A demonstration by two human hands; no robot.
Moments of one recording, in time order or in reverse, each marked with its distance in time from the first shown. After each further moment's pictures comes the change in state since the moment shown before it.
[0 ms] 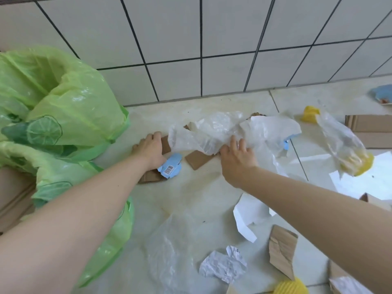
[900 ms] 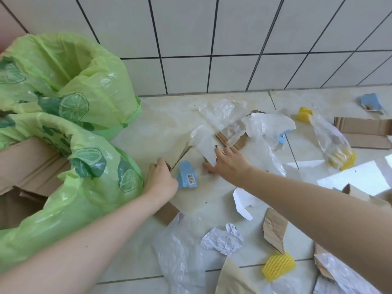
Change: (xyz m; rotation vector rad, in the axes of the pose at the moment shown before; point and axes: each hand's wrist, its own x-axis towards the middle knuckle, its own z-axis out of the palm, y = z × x) left_hand -0.126 0.007 0.046 -0.549 0.103 -0.148; right_hand -0.030 -0.016 0.009 -0.220 0.070 -0.489
